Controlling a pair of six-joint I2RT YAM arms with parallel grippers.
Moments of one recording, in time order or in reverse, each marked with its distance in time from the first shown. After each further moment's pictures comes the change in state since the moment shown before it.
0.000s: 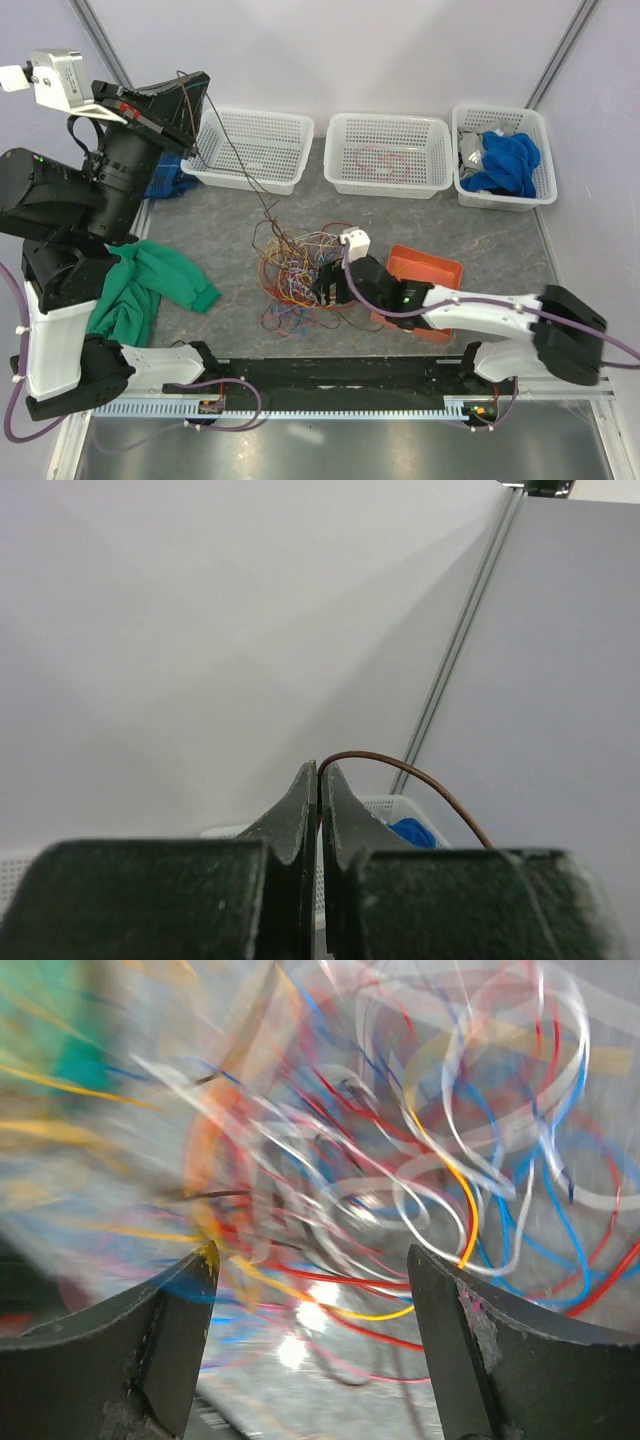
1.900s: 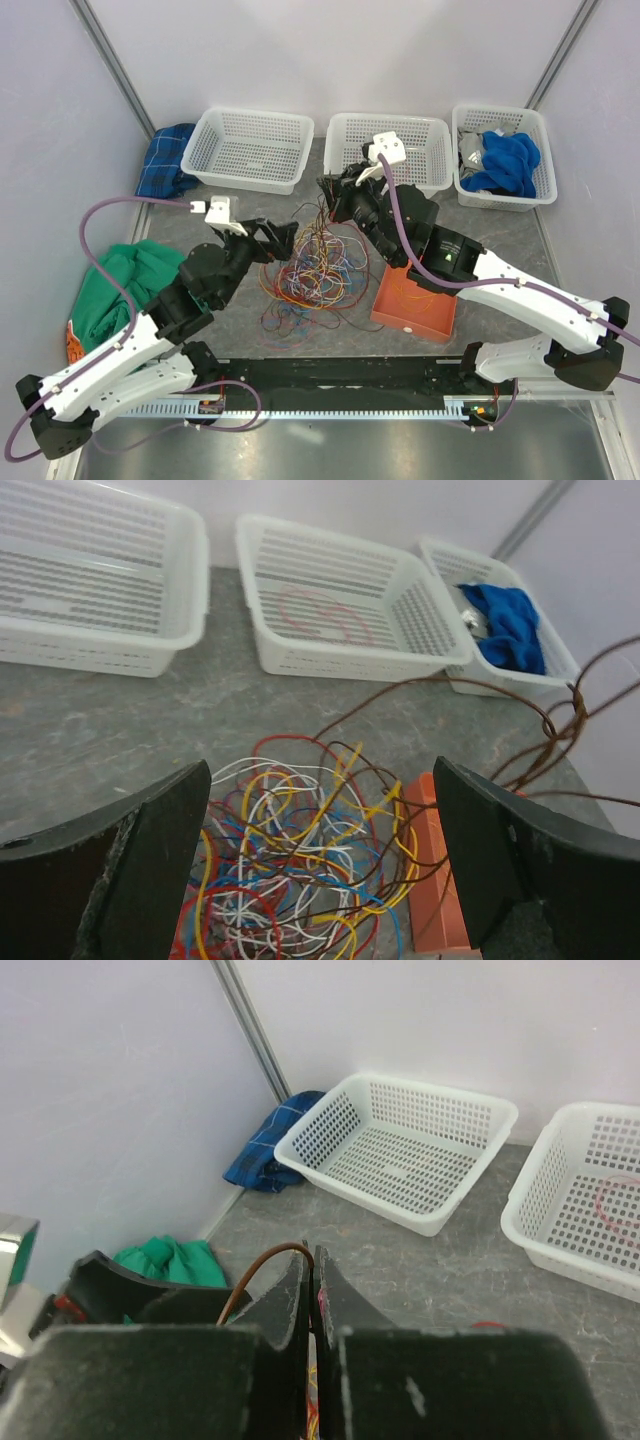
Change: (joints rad) left arm 0.000 -0.468 -1.313 0.321 -0.114 -0.346; right arm 0.001 -0.092 0.720 -0.203 0.258 -0.311
